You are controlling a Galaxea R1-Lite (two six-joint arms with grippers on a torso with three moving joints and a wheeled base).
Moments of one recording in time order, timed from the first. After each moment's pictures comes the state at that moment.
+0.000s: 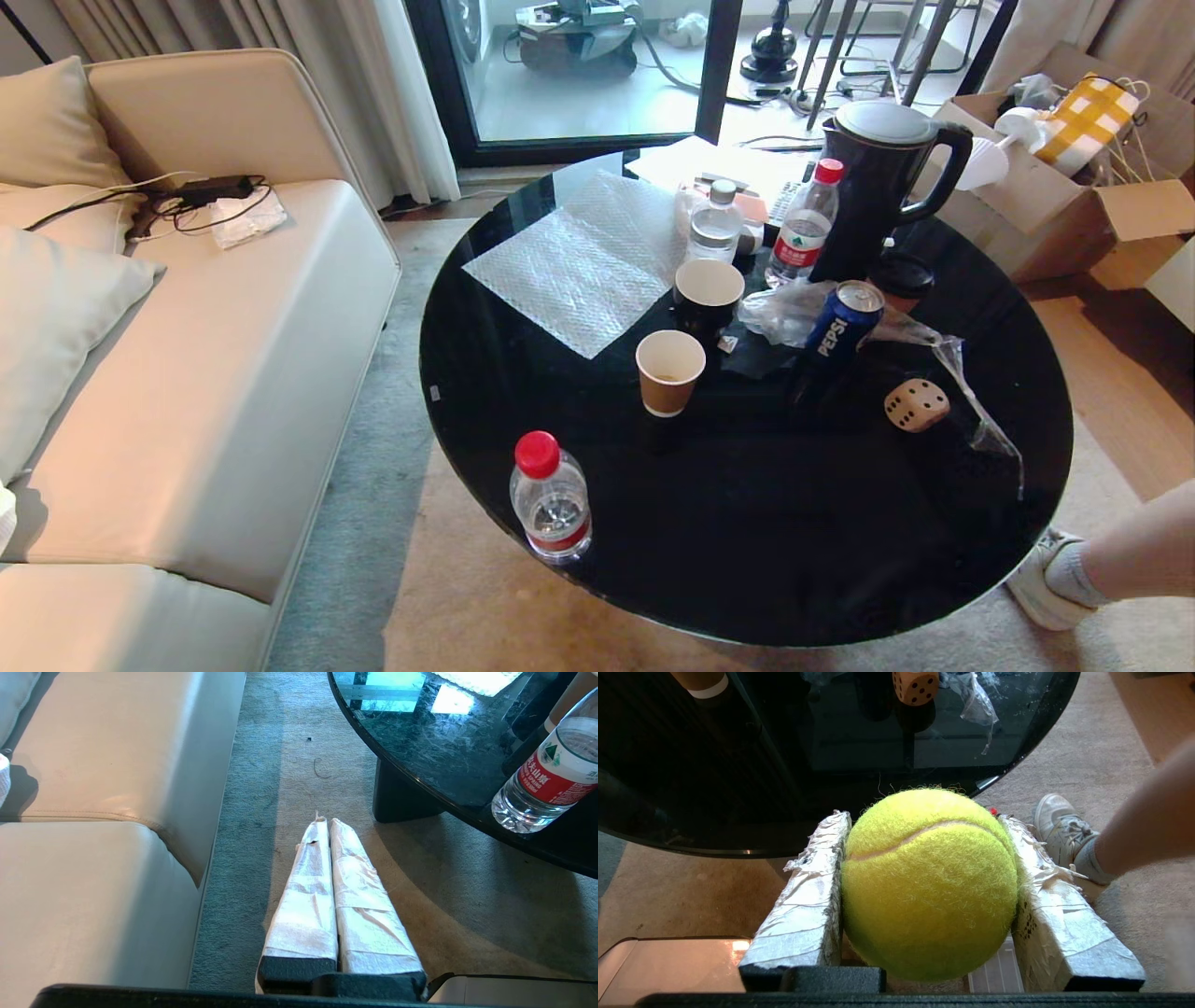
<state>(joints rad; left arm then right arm) 0.00 0.00 0.00 0.01 0.01 -0.01 0.00 0.00 -0.05 0.12 -0.01 -0.01</state>
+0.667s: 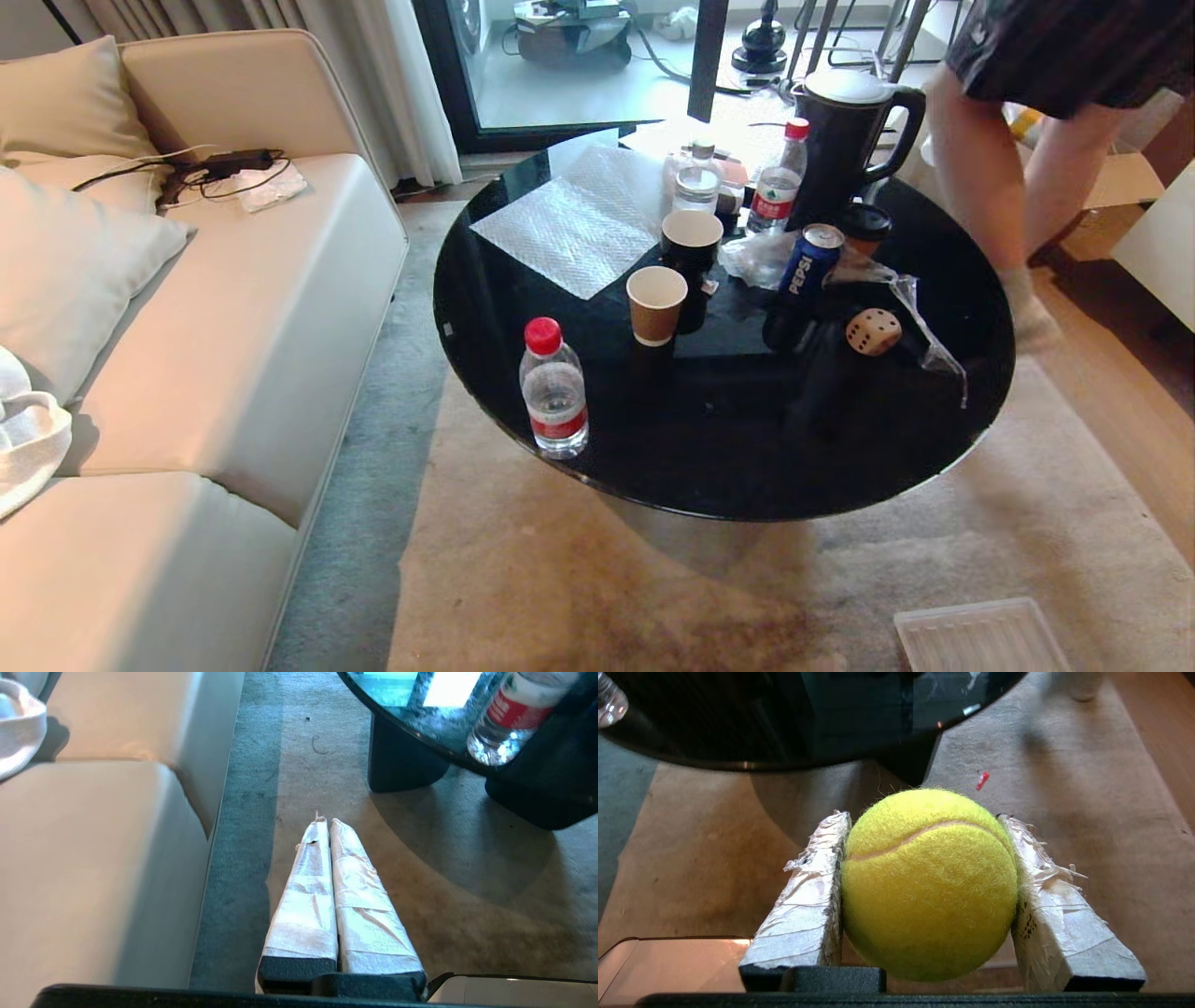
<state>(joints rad) 0.00 0.00 0.00 0.01 0.01 -0.01 0.00 0.00 -0.05 0.12 -0.01 -0.01</state>
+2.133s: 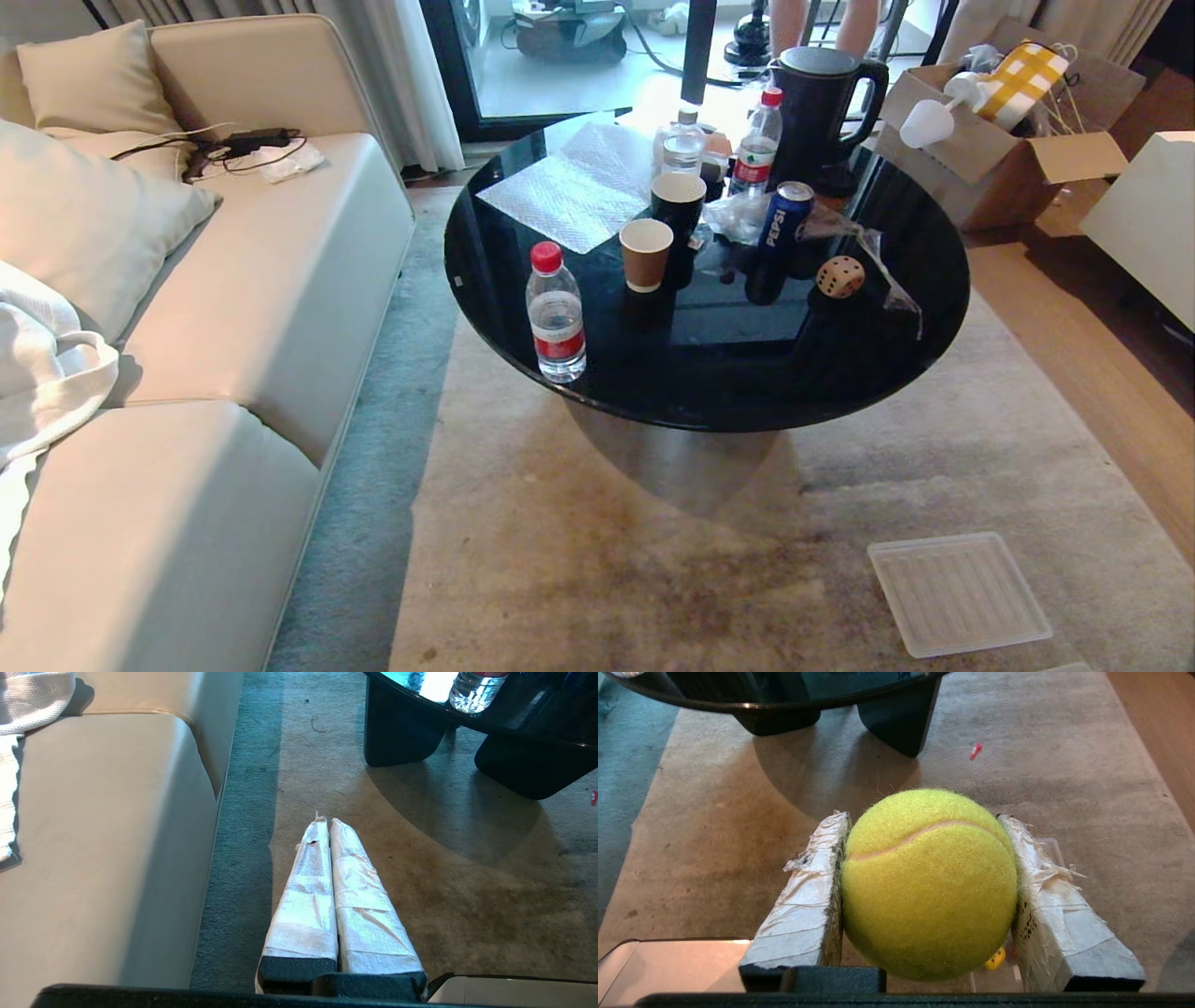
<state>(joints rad) 0.00 0.00 0.00 0.01 0.01 -0.01 0.00 0.00 -0.05 0.12 -0.01 -0.01</state>
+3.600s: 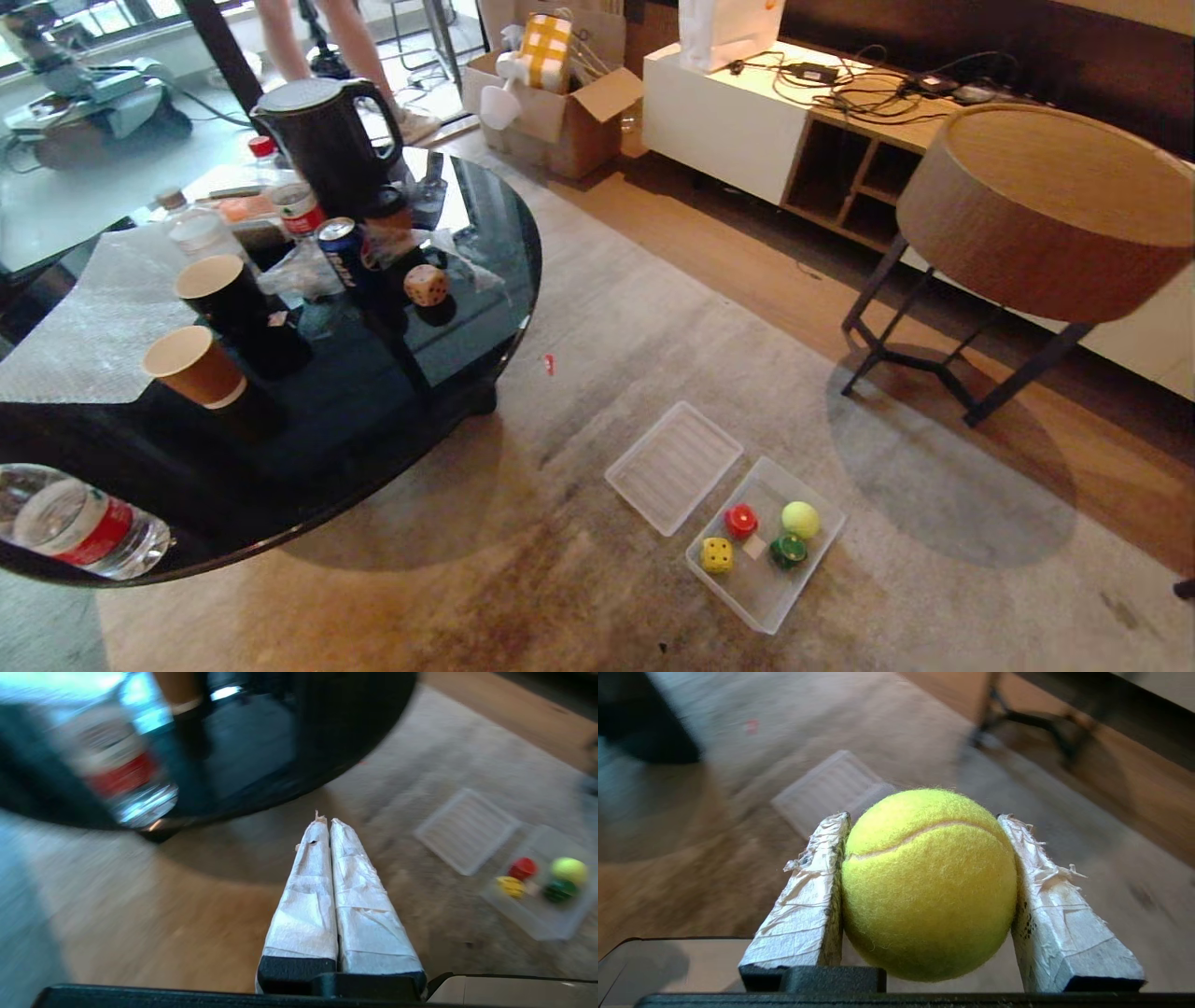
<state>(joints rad) 0.00 0.00 0.00 0.01 0.01 -0.01 0.00 0.00 -0.05 0.12 -0.01 -0.01</state>
